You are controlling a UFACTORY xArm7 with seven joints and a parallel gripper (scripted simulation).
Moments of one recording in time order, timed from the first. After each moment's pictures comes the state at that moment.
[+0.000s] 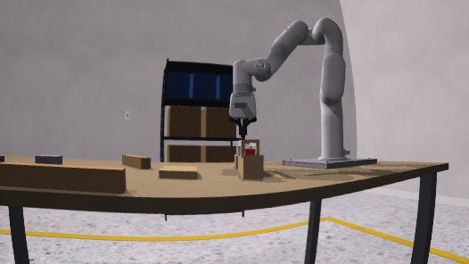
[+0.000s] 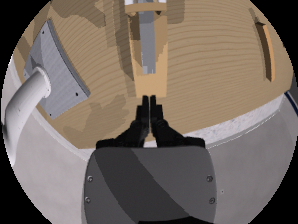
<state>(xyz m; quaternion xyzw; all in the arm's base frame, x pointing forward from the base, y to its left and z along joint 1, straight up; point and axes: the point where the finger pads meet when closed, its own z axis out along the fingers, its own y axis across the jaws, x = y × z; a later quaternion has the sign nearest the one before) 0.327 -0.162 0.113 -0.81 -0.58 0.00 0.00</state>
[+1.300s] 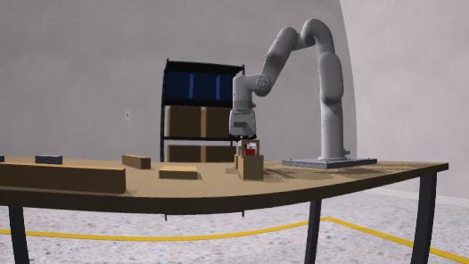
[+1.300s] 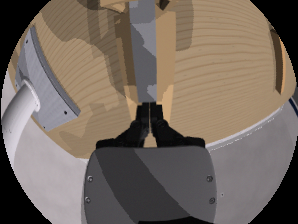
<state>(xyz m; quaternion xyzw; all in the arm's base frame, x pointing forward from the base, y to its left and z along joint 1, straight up) 0.330 -0.158 0.047 -0.81 -0.58 0.00 0.00</state>
